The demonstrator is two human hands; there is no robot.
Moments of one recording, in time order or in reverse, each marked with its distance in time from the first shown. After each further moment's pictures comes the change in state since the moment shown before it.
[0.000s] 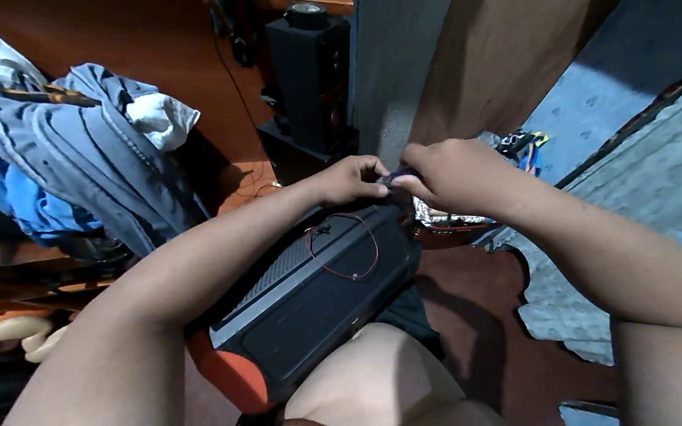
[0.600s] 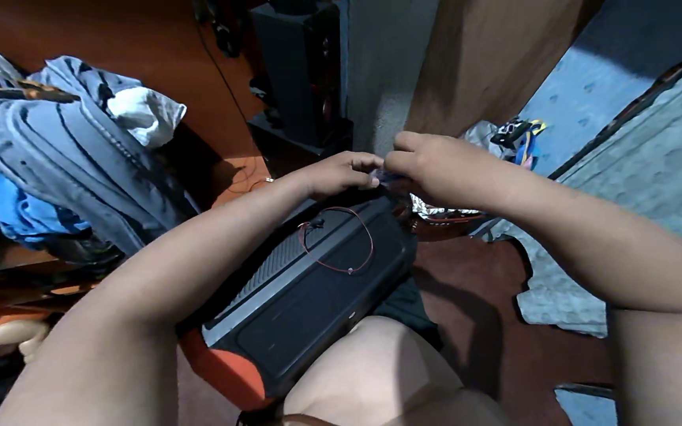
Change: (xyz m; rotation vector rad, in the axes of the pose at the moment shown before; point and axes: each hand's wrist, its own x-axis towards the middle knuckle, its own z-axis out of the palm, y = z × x) left_hand -0.001 0.003 -0.004 -0.001 -0.094 -0.029; right_hand 0.005 0.004 0.007 0.055 -0.025 -0.210
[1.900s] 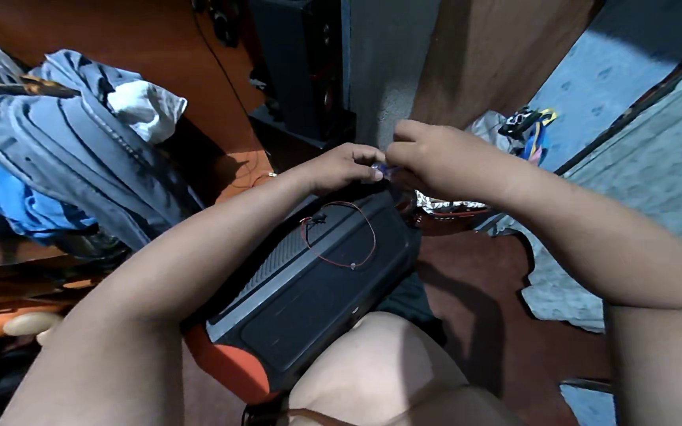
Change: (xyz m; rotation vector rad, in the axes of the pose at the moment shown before) left_hand 0.000 -0.001 0.002 -0.027 0.045 0.027; right_hand 0.005 0.005 0.008 0.025 0.078 -0.050
